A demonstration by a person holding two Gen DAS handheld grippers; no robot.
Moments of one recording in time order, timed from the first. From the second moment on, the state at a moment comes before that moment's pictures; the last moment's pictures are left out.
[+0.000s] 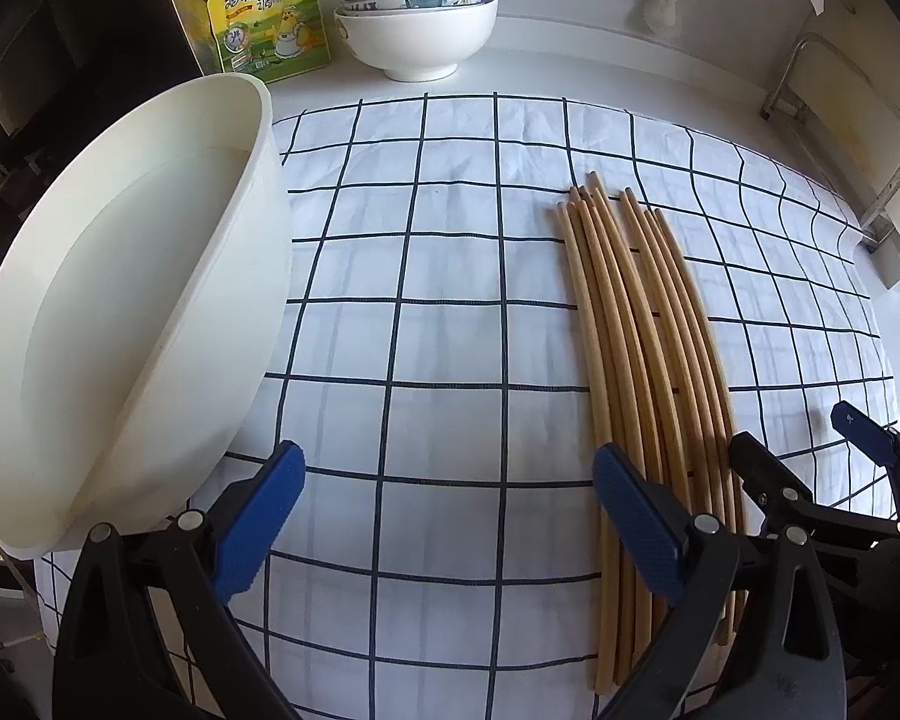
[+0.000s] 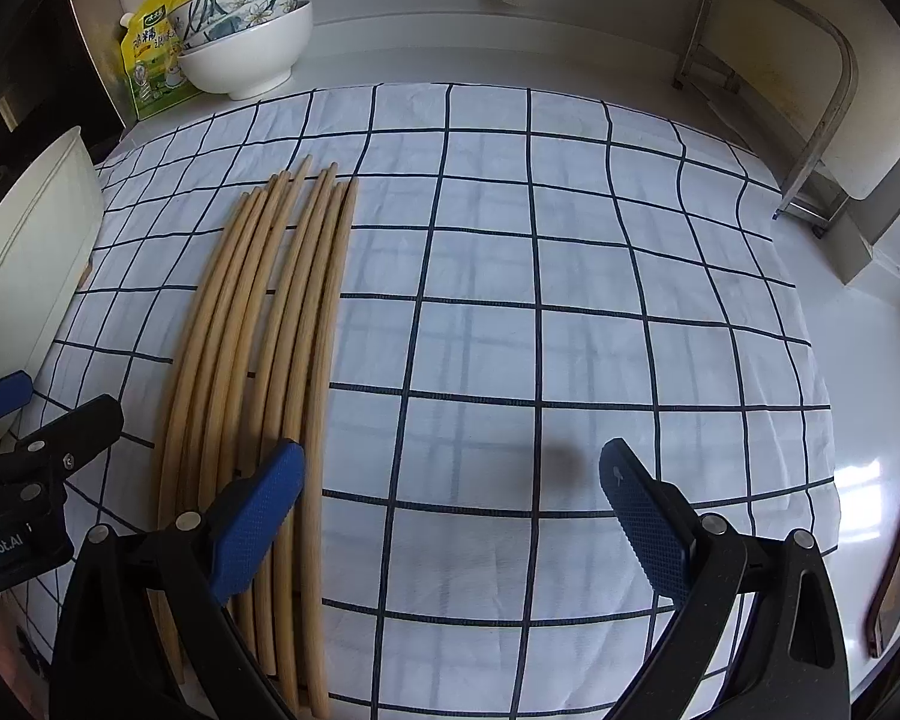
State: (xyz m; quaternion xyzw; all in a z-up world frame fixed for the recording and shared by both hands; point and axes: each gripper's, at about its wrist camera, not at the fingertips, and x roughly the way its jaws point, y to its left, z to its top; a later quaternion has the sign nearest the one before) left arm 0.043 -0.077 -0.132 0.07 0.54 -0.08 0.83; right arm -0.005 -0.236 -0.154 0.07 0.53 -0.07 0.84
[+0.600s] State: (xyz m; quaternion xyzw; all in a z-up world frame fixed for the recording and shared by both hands) left arm 0.045 -0.097 -0.144 0.09 0.55 -0.08 0.83; right arm -0.005 -0.258 -0.159 0.07 0.53 -0.08 0.84
